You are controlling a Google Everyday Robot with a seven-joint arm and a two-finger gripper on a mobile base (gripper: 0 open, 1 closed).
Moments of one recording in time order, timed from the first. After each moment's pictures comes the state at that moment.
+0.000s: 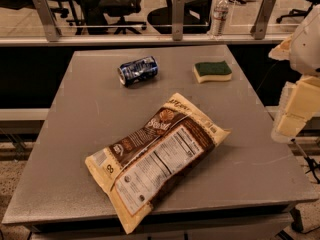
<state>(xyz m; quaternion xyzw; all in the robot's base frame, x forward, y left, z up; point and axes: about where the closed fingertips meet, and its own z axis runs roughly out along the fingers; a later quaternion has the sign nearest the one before) 0.438 -0.217 0.976 -0.60 0.78 -0.03 0.16</state>
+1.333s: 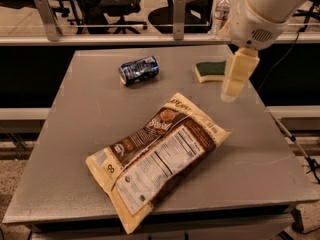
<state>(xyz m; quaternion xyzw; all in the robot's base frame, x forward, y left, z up) 0.550 -0.158 0.964 -0.66 0.73 -0.02 0.19</state>
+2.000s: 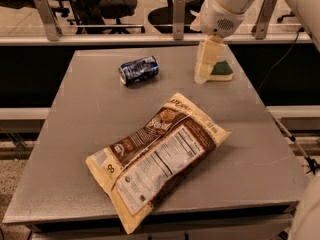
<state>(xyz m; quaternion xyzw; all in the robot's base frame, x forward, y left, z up) 0.633 -0.111 0.948 -0.69 0.69 0.01 0.21</state>
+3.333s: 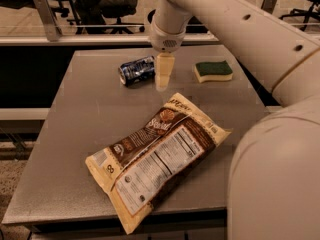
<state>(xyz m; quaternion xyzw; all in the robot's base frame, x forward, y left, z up) 0.695 -0.006 0.884 -0.75 0.63 -0.03 0.19</state>
